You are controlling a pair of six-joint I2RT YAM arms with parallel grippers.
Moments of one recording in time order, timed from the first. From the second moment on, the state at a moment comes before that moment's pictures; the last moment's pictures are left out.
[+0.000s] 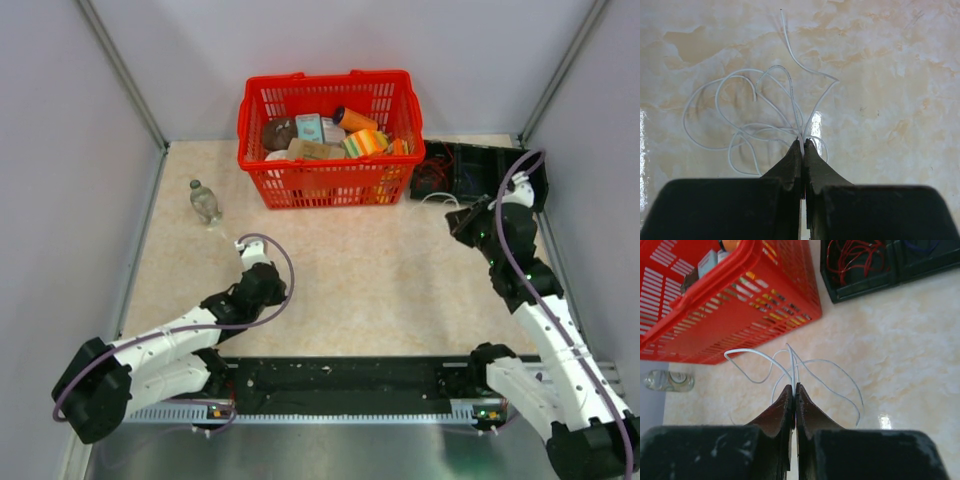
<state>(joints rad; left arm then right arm) -0.74 0.99 0.36 -0.08 -0.38 -0.77 0.23 0.79 0.75 -0.30 0.04 0.67</state>
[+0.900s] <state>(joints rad) -0.74 0.83 0.28 0.01 -0.33 -0.73 -0.17 1.52 1.38 -0.36 0.08 0.73</state>
